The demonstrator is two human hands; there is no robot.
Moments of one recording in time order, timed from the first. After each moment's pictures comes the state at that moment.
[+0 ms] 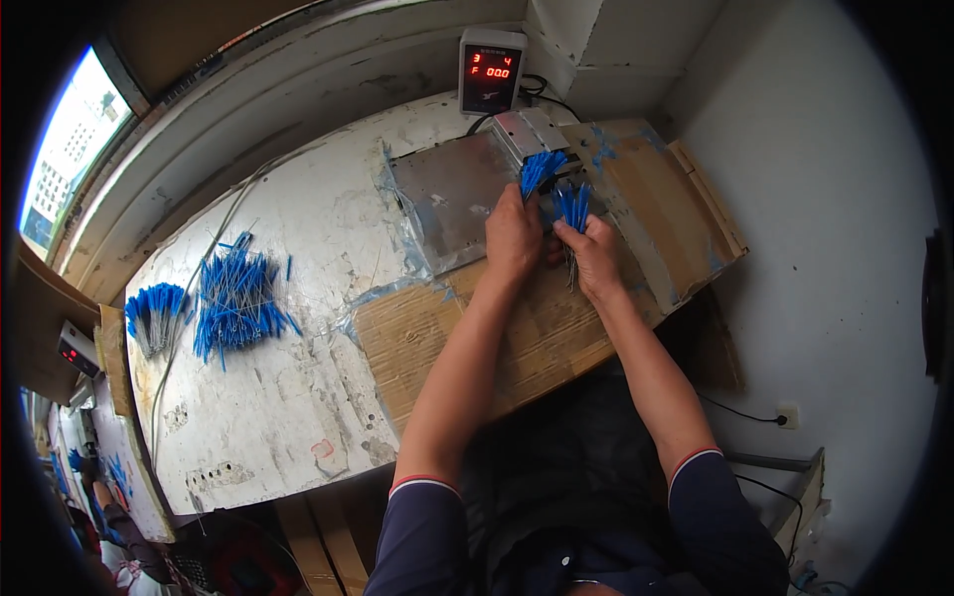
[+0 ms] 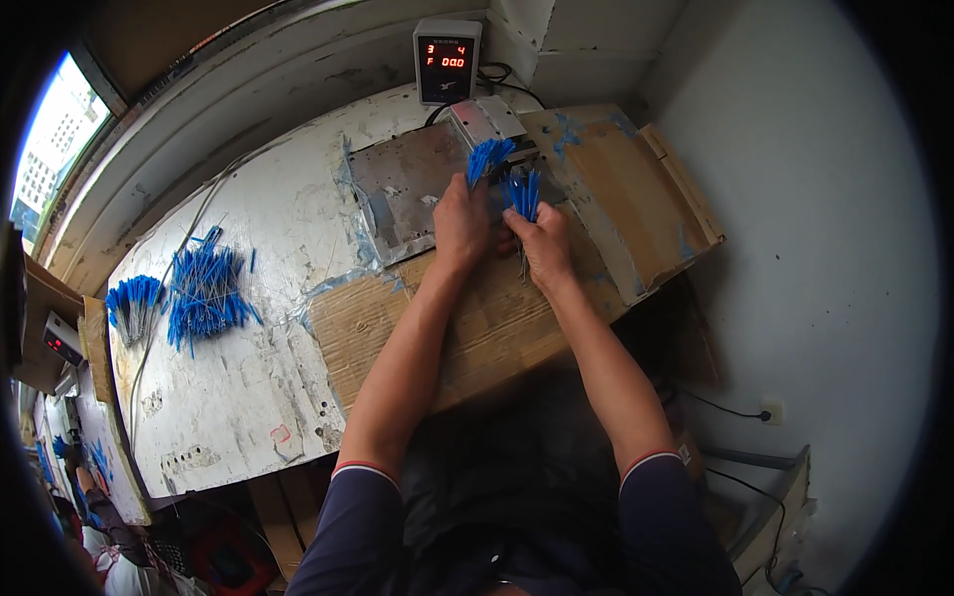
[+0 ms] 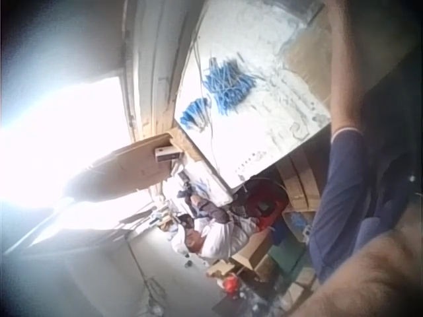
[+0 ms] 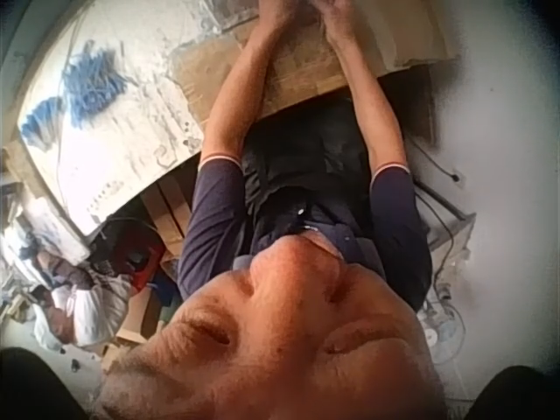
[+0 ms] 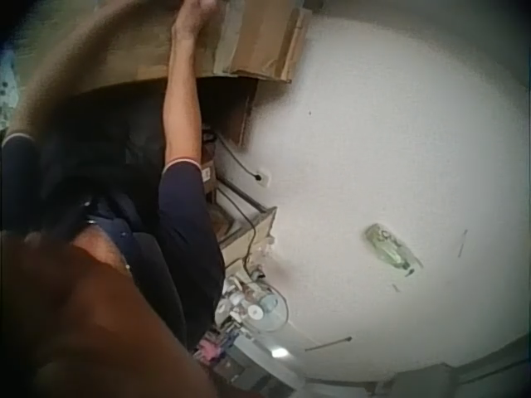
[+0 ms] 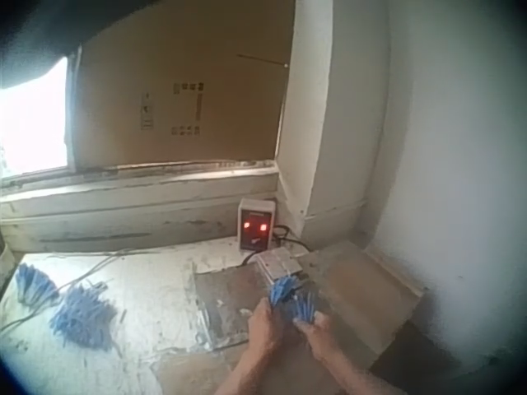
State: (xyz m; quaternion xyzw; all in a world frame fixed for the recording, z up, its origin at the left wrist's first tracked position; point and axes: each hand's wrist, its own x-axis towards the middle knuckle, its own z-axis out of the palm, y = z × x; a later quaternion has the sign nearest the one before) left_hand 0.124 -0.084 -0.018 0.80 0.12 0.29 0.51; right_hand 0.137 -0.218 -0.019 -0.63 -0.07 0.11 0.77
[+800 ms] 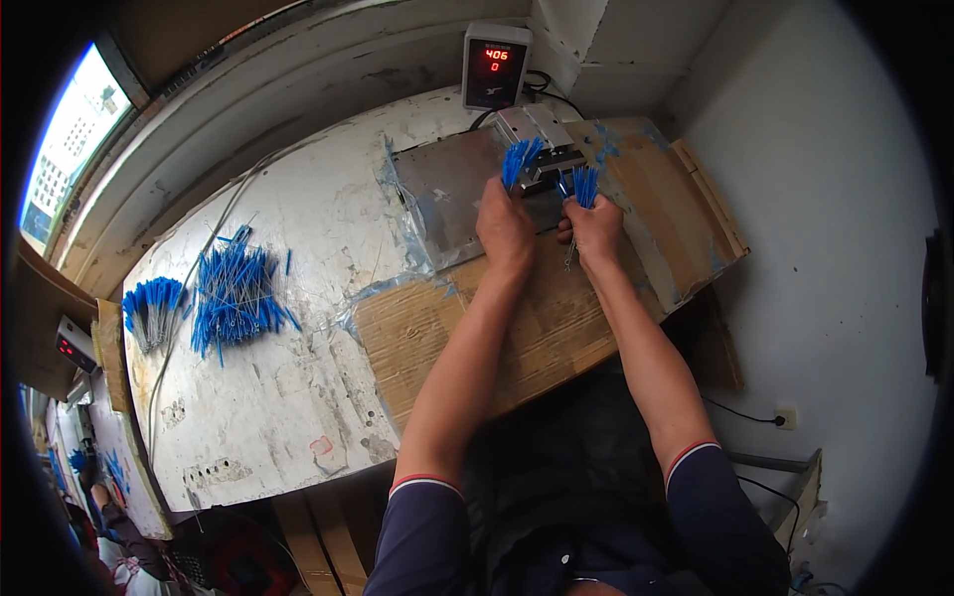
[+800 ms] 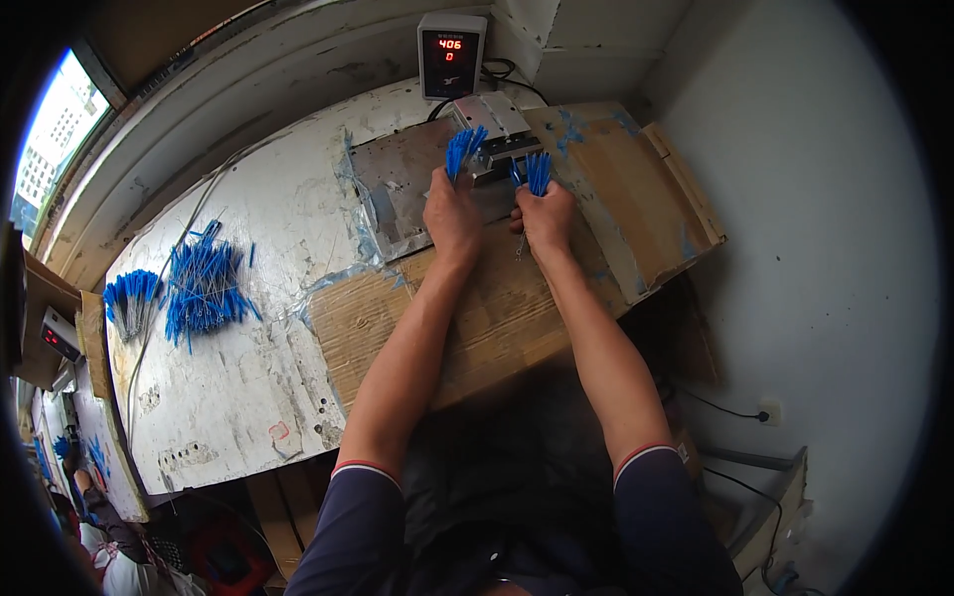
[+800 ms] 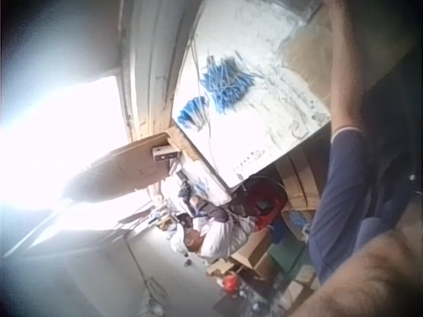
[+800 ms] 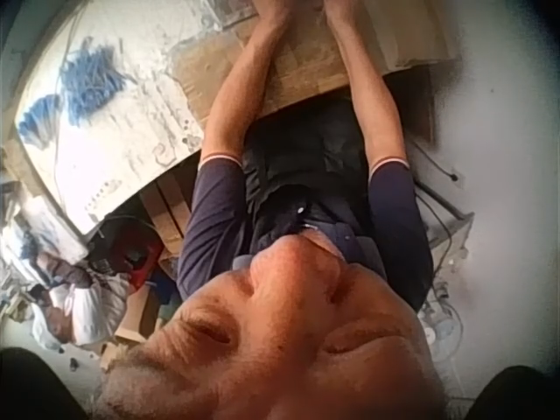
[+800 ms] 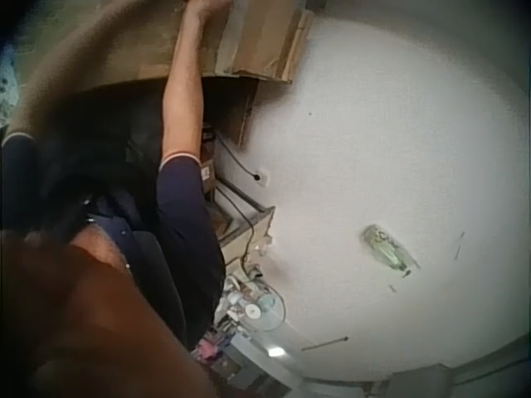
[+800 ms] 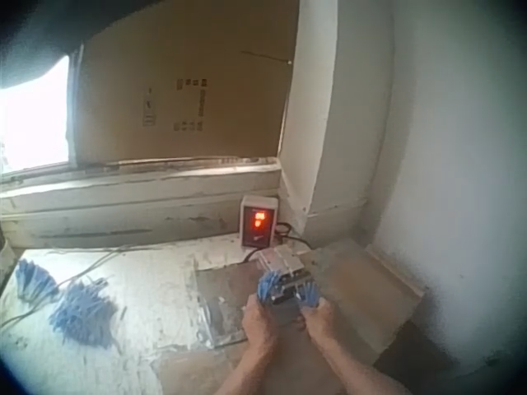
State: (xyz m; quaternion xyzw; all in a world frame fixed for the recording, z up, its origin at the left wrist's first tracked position) left_hand 0.129 -0.081 -0.029 0.78 0.20 0.36 0.48; right_hand 0.168 -0.201 -0.015 -0.73 0.02 -0.01 0.69
